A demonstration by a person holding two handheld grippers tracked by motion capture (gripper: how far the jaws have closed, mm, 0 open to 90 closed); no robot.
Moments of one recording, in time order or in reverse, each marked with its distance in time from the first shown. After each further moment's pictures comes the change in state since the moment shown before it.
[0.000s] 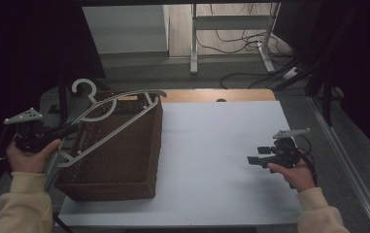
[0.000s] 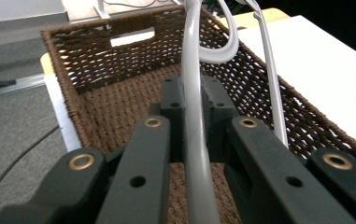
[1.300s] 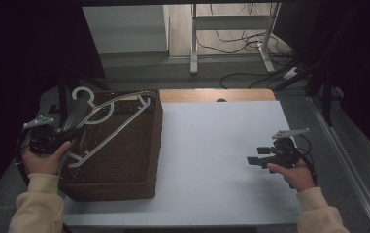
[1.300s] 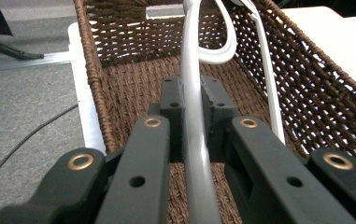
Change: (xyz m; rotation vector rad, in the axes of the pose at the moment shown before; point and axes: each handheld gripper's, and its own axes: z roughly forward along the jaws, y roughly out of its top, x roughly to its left) left arm 0.008 -0.025 0.038 0.020 0.112 -0.106; right arm 0.000 0.000 0.001 0.006 0.000 -0.002
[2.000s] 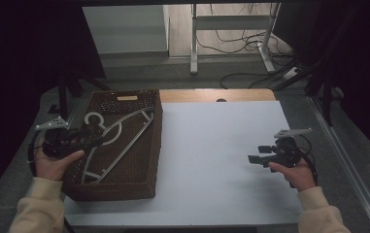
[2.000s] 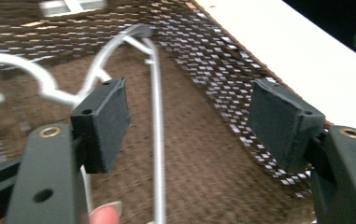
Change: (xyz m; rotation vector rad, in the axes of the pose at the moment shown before) left arm -0.044 0.004 0.006 0.048 -0.241 0.113; right arm -0.003 0.000 -0.003 -0.030 0.004 0.006
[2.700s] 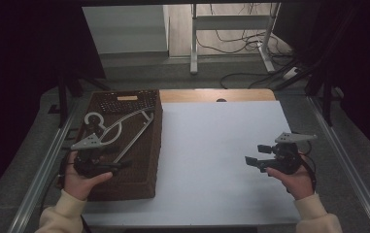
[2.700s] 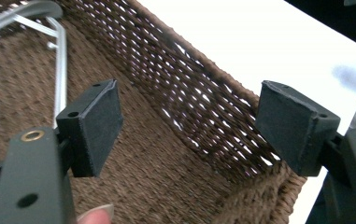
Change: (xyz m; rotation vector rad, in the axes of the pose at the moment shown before) left arm -0.070 -0.021 0.038 0.068 -0.109 0.103; right arm 0.041 0.000 -0.014 -0.109 -0.051 -0.048
